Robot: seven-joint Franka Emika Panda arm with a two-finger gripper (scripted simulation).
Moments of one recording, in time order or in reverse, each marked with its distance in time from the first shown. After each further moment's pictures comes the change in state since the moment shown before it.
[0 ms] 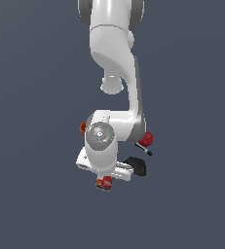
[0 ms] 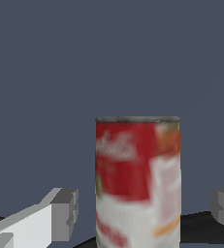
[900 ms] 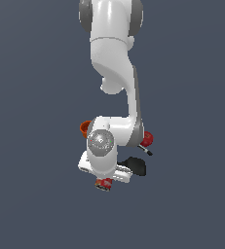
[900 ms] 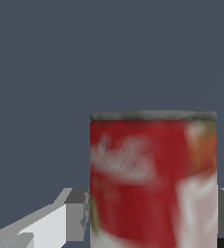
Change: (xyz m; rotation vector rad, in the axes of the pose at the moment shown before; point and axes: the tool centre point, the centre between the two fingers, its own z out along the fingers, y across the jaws) arm 0.000 0.000 0.029 0.000 -0.002 0.000
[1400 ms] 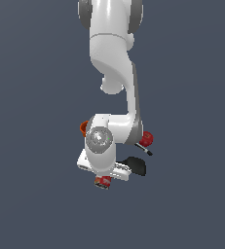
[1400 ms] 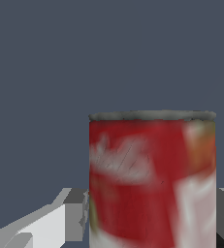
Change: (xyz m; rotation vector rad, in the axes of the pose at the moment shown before) arm -0.005 0.006 -0.006 -0.001 -0.005 -0.001
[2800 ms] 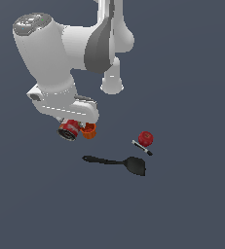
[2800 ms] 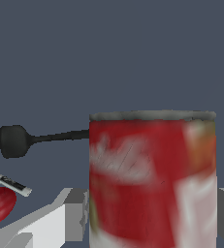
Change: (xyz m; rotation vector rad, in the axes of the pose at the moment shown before) arm -0.085 0.135 -0.207 0.003 0.002 0.002
